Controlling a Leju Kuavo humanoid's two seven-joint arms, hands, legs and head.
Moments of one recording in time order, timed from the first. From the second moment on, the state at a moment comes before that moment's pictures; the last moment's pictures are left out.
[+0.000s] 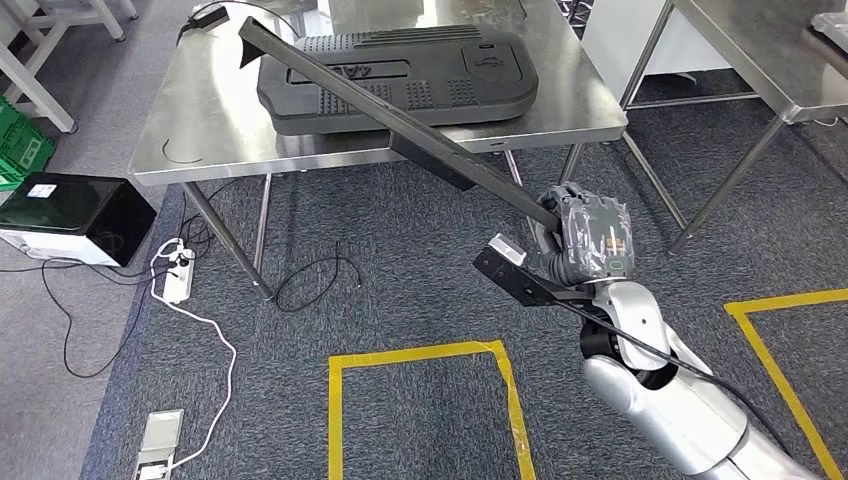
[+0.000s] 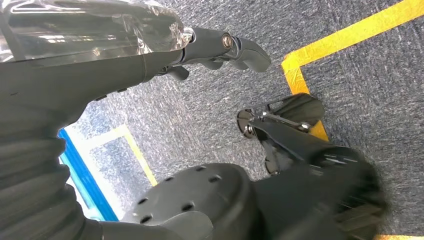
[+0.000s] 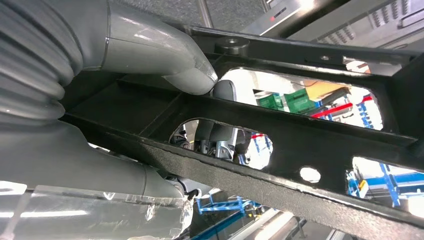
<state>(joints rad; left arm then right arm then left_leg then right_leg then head) -0.14 0.15 -1.20 -0.21 1.14 0.03 -0.09 -0.48 -0.42 0.69 -1.57 1.08 -0.23 0.50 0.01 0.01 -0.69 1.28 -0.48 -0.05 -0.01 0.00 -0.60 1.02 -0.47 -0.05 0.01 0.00</state>
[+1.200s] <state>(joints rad) -0.14 0.15 -1.20 -0.21 1.14 0.02 -0.09 -0.48 -0.42 0.69 -1.55 1.07 -0.24 0.49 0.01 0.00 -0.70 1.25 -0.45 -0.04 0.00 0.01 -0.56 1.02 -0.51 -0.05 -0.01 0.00</state>
